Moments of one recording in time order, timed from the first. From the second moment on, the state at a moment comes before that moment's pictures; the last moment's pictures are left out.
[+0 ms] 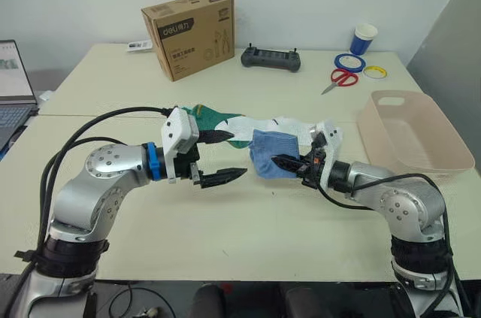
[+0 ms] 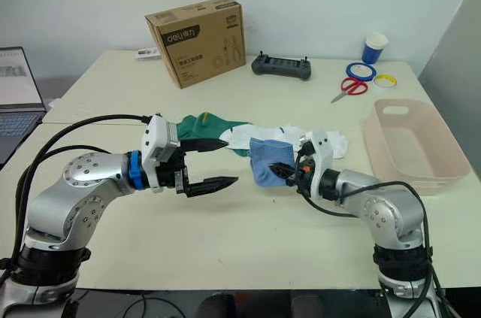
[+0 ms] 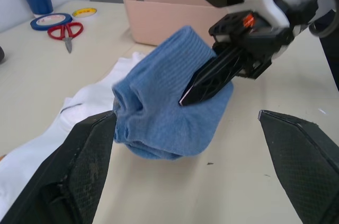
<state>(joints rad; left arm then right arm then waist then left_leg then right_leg) -0.45 0.71 0.02 -0.34 -0.55 0.57 -1.01 -0.42 -0.38 0.02 -0.41 0.58 1.03 0.45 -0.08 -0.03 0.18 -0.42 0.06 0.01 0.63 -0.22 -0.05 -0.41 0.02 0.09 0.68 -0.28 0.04</state>
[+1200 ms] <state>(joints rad) -0.91 0.39 -0.15 -0.22 -0.51 0.70 -0.84 -0.82 -1.05 0.19 0.60 -0.25 -0.02 0.78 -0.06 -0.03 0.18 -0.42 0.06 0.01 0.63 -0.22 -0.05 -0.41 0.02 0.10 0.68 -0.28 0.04</state>
